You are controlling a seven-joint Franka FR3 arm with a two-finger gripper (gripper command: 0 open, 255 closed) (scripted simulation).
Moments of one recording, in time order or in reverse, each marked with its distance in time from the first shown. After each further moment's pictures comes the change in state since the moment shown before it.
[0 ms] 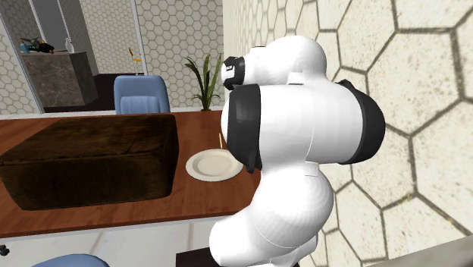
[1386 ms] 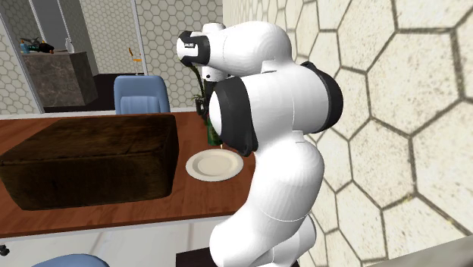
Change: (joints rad) arm 0.107 0.179 0.196 0.329 0.097 -0.141 0.273
